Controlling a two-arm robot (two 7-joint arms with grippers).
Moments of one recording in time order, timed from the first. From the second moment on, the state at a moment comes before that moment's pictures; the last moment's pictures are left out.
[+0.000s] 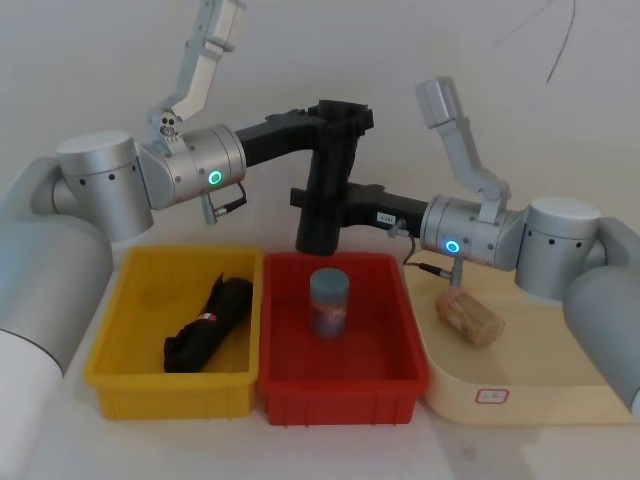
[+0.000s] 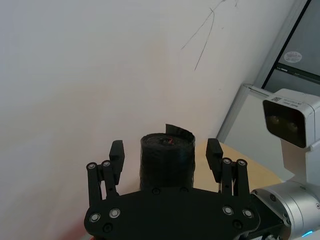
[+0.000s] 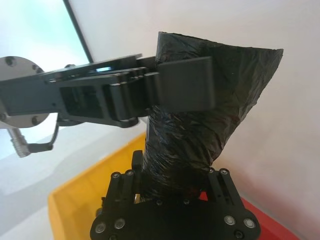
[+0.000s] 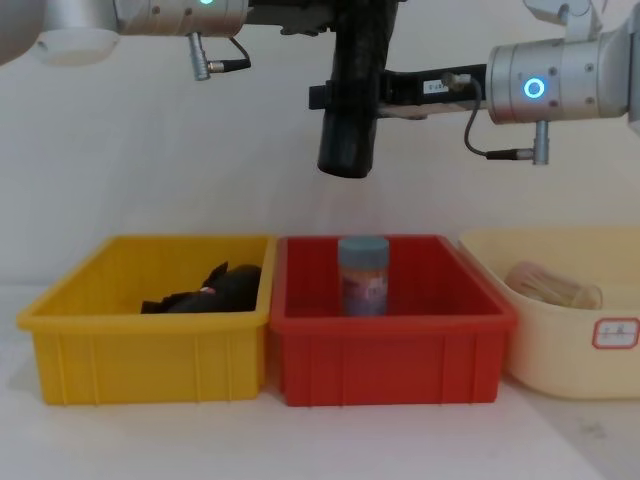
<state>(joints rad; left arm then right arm) -1.02 0.01 0.26 -0.86 -0.43 0.36 -0.68 1.06 0.12 -0.54 -0.65 0.57 0.23 0.79</state>
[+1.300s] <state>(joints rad) -1.02 0.01 0.26 -0.86 -0.43 0.36 -0.68 1.15 0.21 -0.56 -0.65 0.41 0.49 0.38</state>
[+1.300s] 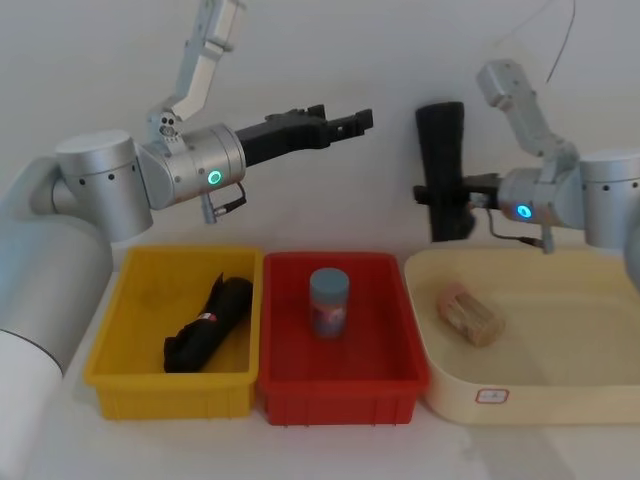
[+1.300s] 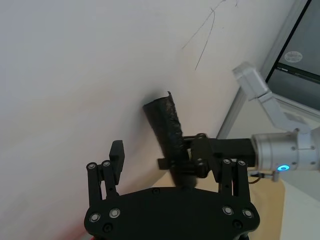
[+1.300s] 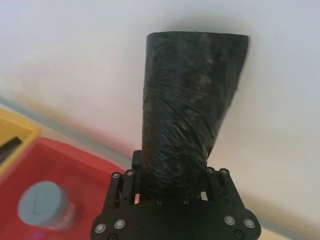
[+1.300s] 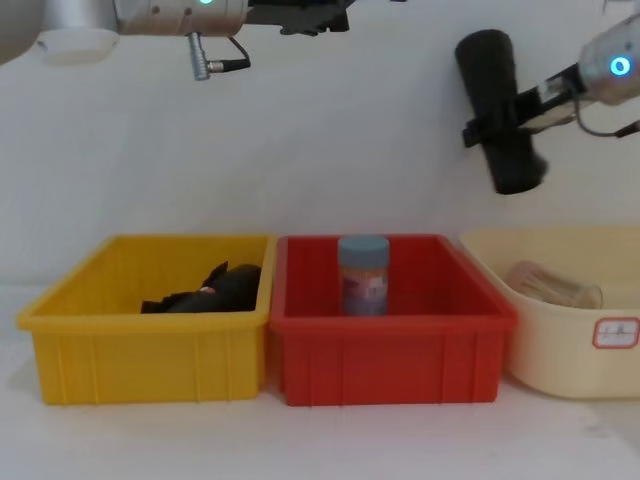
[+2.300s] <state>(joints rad) -1.02 0.01 0.26 -0.86 -0.43 0.36 -0.68 0.75 0.49 -0.37 -1.49 0.52 0.90 0.26</state>
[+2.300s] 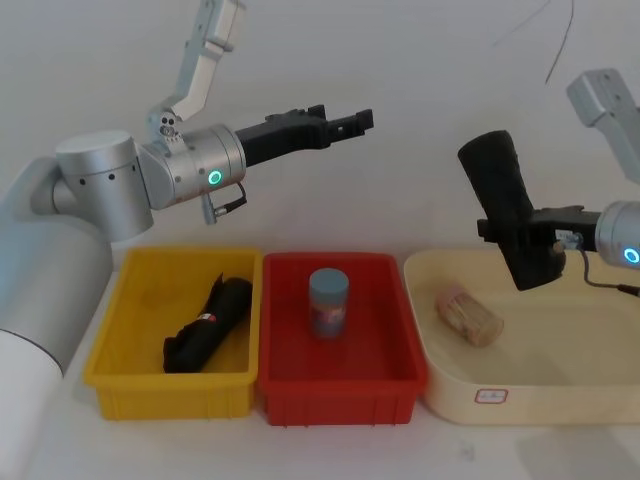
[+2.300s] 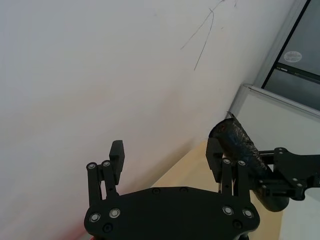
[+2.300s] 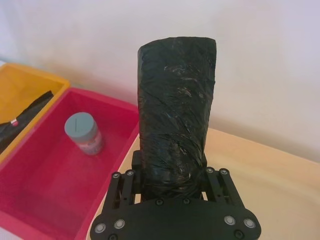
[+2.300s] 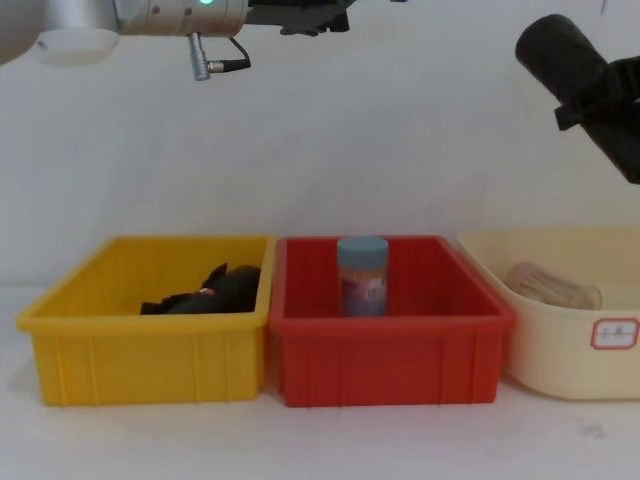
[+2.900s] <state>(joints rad) -1.02 0.01 0.26 -0.86 -0.43 0.36 -0.68 0.78 0.50 -0.41 -1.45 0.49 0.93 0.27</state>
